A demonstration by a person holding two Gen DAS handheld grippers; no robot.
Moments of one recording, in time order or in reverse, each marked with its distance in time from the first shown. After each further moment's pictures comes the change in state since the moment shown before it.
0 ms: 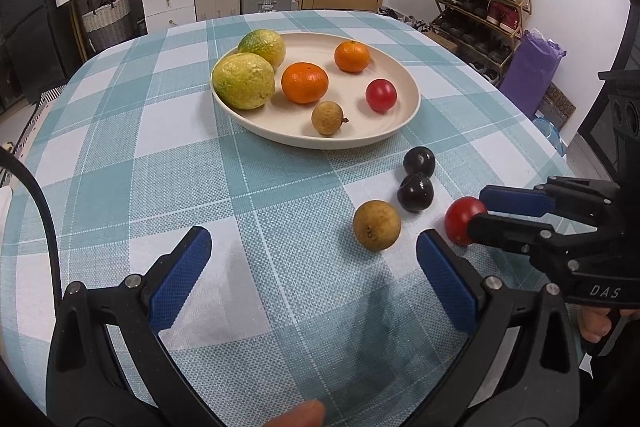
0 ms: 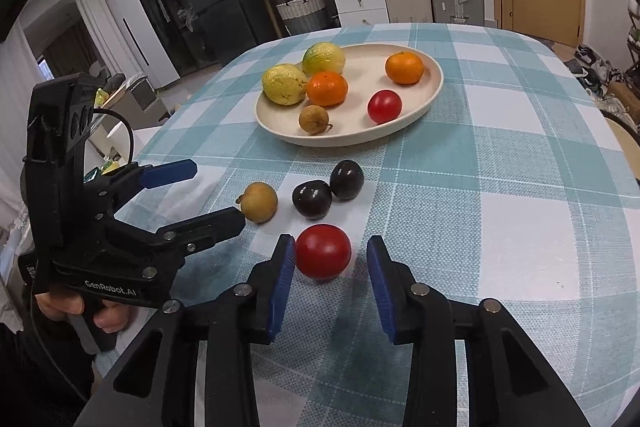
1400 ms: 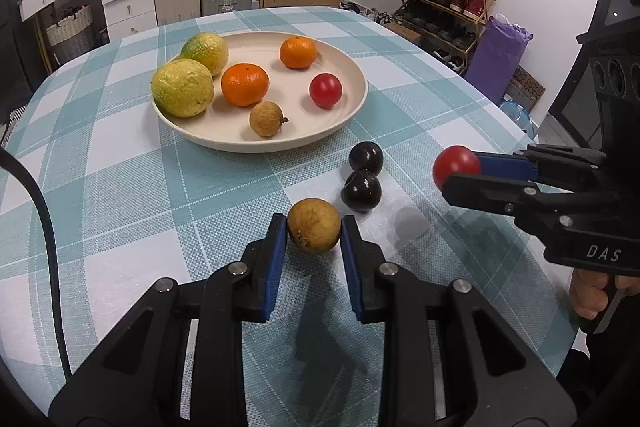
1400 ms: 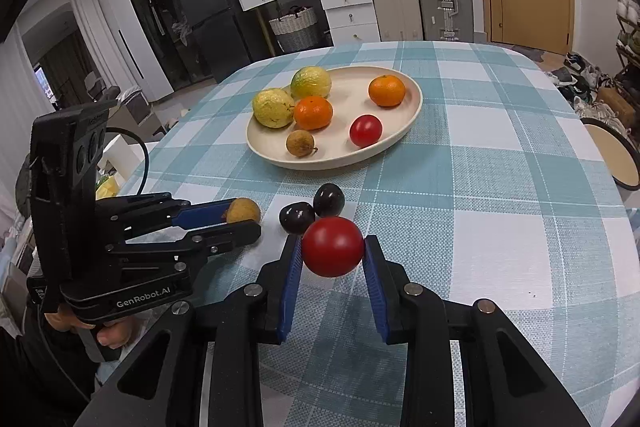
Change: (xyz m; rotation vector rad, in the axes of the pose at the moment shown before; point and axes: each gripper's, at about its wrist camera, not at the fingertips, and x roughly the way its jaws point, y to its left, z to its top) left arm 0.007 -0.025 0.003 0.079 0.006 -0.114; right arm -0.017 -0.008 0.006 0.011 -0.064 -0.034
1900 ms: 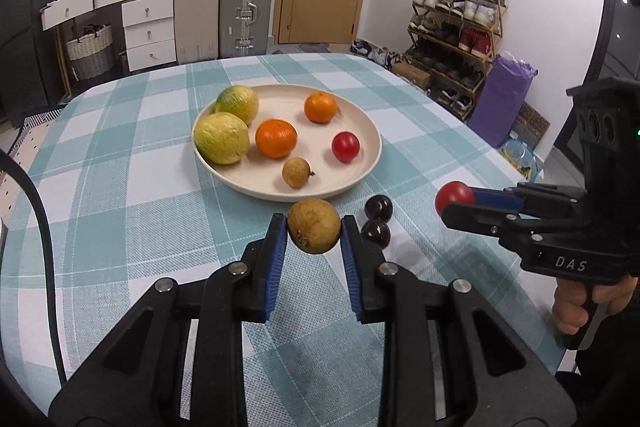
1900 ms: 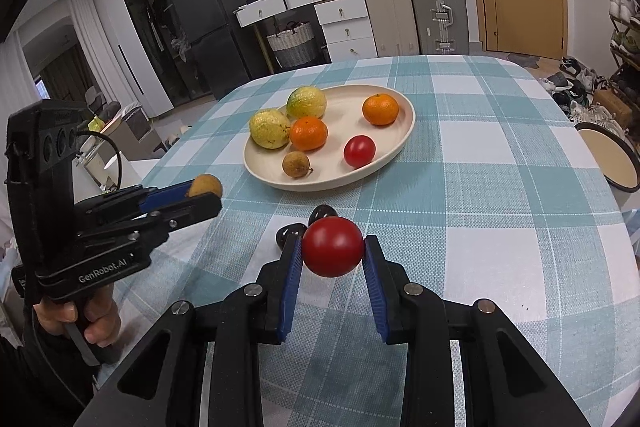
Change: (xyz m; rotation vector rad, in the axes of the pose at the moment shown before) left arm -0.042 0.015 0.011 -0.044 -0.147 0.030; right arm -0.006 -0.006 0.005 0.023 -0.059 0.004
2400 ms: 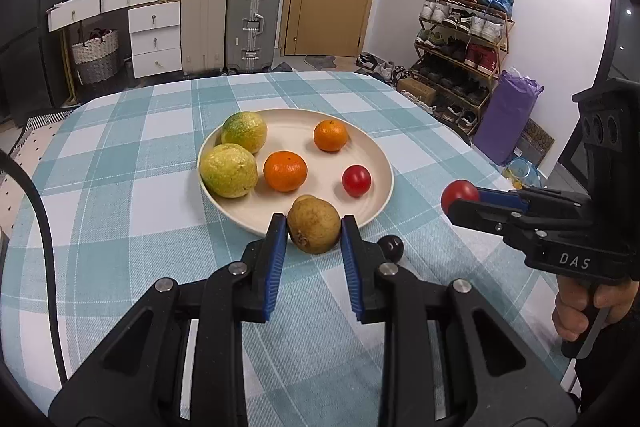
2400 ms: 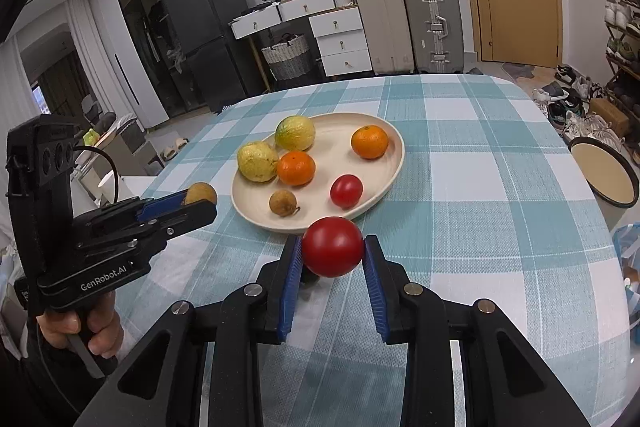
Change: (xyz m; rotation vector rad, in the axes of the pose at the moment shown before) left arm 0.010 0.007 0.025 -0.019 -0.041 0.011; right arm 0.001 -0.007 0.029 0.007 -0.039 -0.016
